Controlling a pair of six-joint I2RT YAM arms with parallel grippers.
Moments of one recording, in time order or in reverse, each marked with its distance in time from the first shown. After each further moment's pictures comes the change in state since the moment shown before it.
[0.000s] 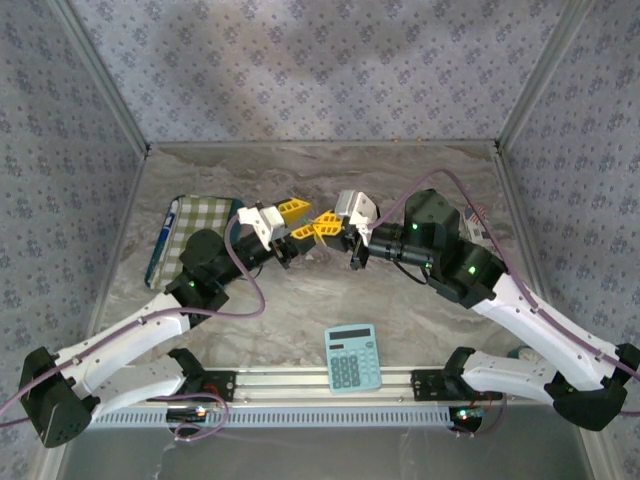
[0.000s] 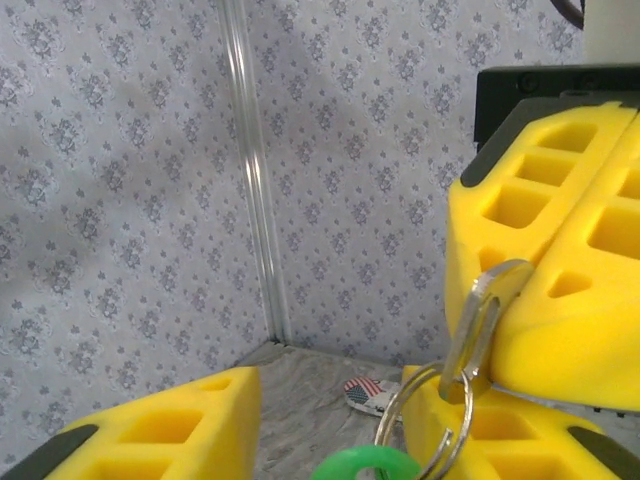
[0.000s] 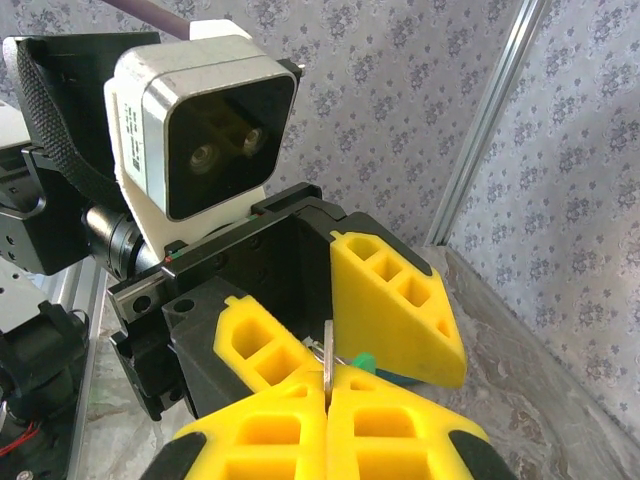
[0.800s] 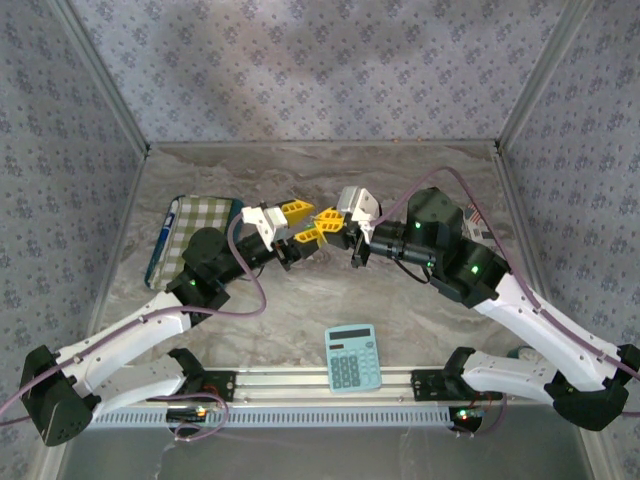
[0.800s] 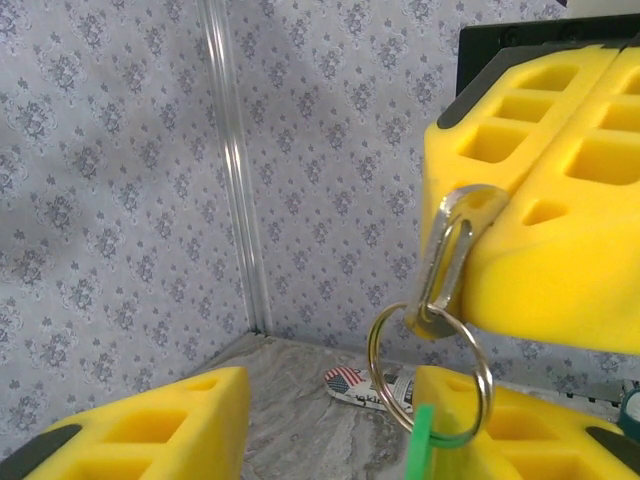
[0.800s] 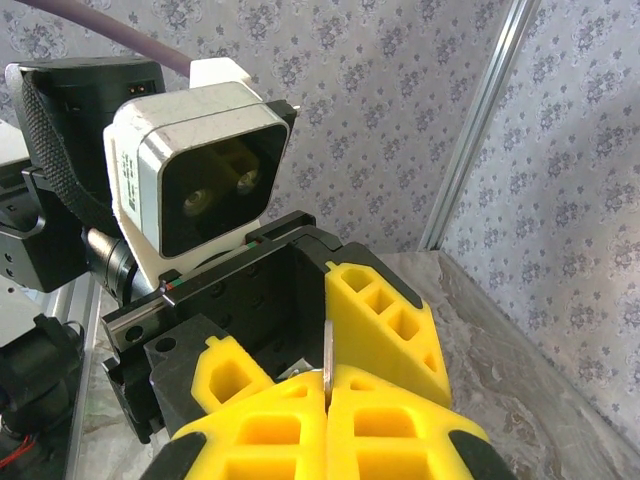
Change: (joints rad) left arm 0.000 0.011 0.010 -0.024 0.037 -0.014; right arm 0.000 0.000 0.020 -0.004 0.014 0.014
